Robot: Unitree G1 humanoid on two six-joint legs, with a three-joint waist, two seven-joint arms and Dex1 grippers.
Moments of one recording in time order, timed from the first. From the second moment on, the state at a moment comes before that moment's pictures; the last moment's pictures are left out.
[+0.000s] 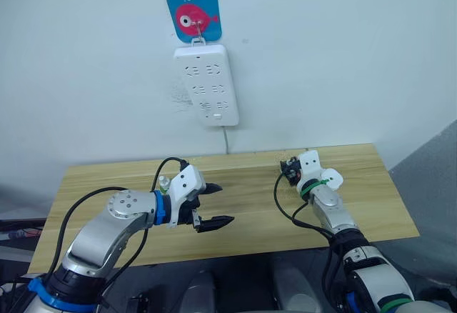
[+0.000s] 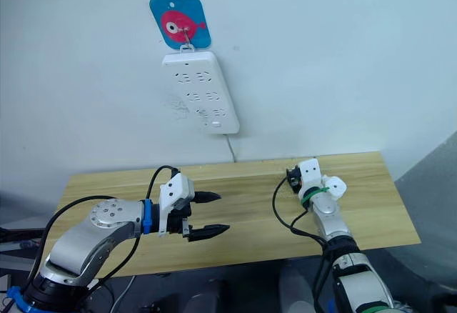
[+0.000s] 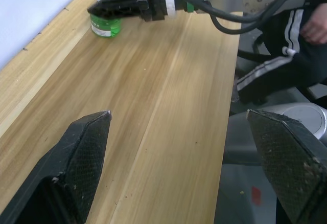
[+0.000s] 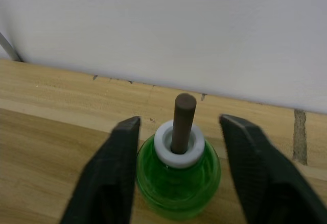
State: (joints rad) left arm -0.13 0.72 -0.13 -0.39 -0.42 0.60 -0.94; right arm -0.48 -0.17 0.06 0.80 0.10 -0.21 0.26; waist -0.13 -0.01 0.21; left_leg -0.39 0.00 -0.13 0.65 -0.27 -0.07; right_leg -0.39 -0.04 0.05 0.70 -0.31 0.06
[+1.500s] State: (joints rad) left arm 0.09 0.49 0.21 0.10 -0.24 0.17 -0.64; right arm -0.34 -0.61 0.32 -0.60 0.27 0.76 0.78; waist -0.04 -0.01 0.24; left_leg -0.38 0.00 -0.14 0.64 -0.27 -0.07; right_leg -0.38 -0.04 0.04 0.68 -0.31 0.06
